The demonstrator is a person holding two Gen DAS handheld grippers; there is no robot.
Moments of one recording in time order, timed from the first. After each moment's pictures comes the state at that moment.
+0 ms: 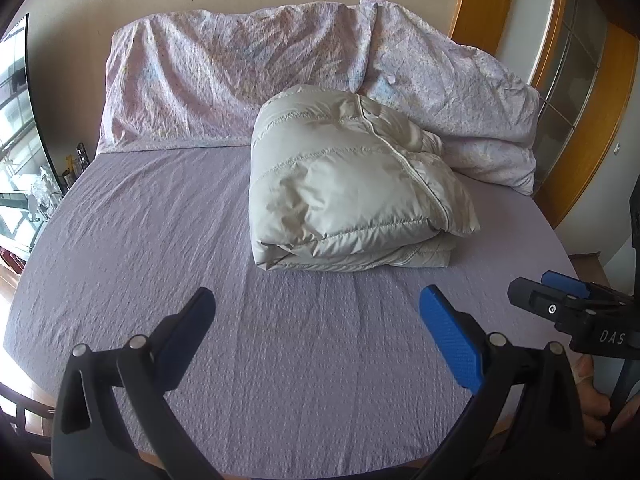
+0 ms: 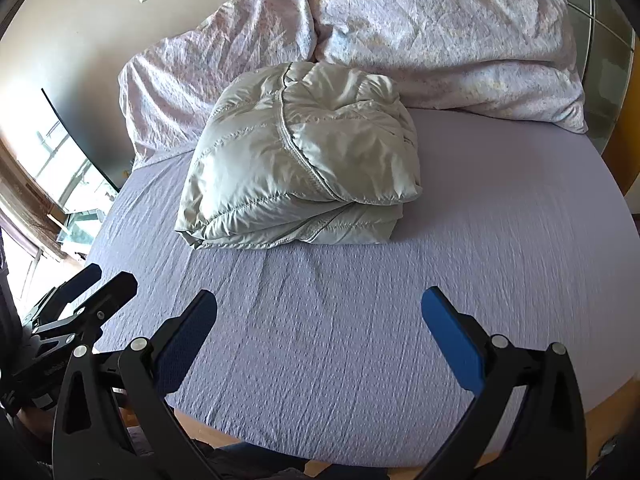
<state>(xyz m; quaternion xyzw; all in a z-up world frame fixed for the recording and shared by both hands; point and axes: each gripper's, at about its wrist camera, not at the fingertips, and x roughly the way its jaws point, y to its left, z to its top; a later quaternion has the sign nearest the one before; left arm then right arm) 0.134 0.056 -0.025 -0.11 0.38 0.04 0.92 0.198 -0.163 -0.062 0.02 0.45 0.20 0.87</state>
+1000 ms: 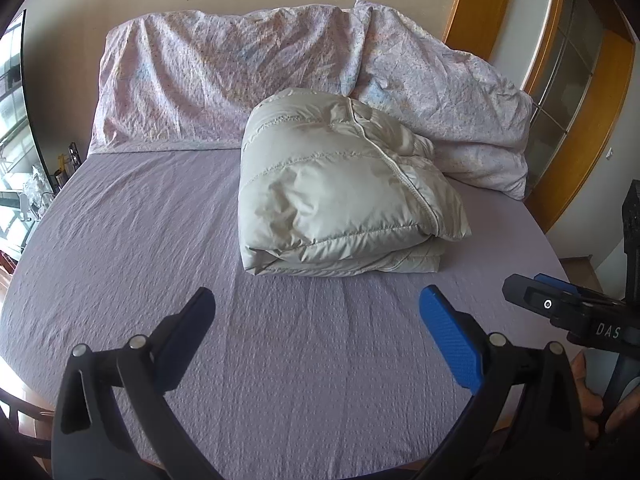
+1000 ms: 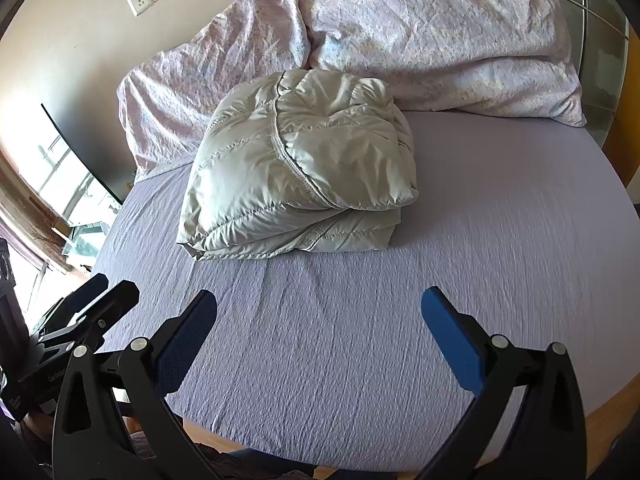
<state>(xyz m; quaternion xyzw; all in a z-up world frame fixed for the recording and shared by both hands) 0.137 0.052 -0.023 -0.12 0.37 0.03 0.92 0.203 -0.171 -0.061 0.04 0.45 0.20 0.87</state>
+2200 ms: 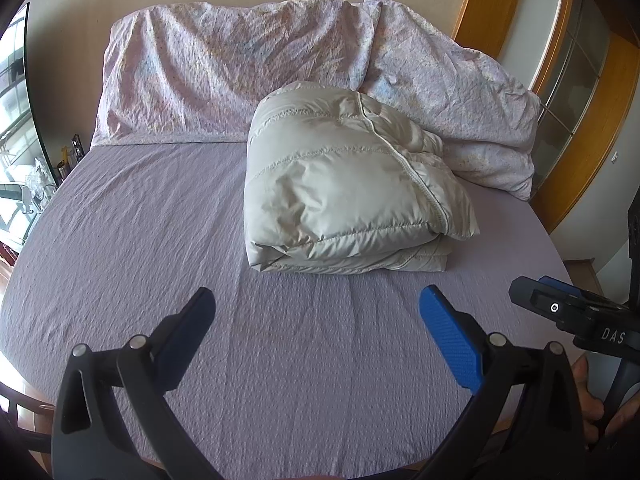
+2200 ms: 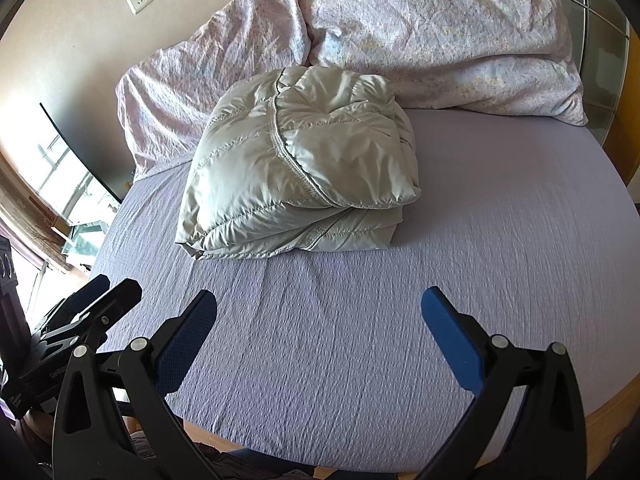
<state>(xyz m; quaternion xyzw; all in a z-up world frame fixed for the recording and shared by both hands) 0.140 0.056 -0.028 -0.13 0.38 0.04 0.91 0.205 -0.171 -0.063 0.04 0.45 0.20 0.87</state>
